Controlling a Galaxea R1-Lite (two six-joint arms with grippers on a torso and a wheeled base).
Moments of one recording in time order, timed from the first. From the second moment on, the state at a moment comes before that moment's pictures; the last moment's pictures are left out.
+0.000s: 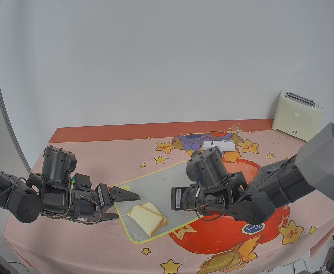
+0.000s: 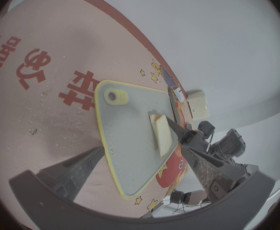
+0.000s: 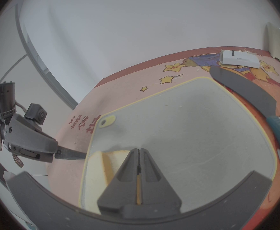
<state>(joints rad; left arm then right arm) -0.36 1.75 -0.58 -0.36 -0.52 -0.85 0.82 2.11 -1.04 -0.33 -0.13 0.62</state>
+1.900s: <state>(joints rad) -0.36 1.74 -0.56 -0.36 -0.53 -0.84 1.01 2.17 -1.12 -0.33 -0.13 0.65</state>
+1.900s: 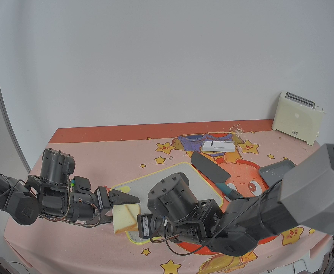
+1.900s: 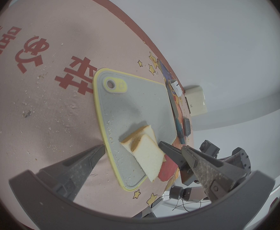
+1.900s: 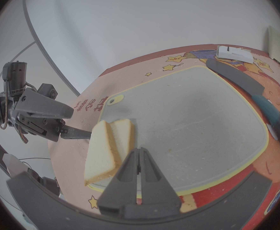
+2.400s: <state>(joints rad) -0.36 1.74 -0.56 -0.36 -0.53 -0.84 1.06 2.17 -1.14 -0.33 -0.16 0.69</state>
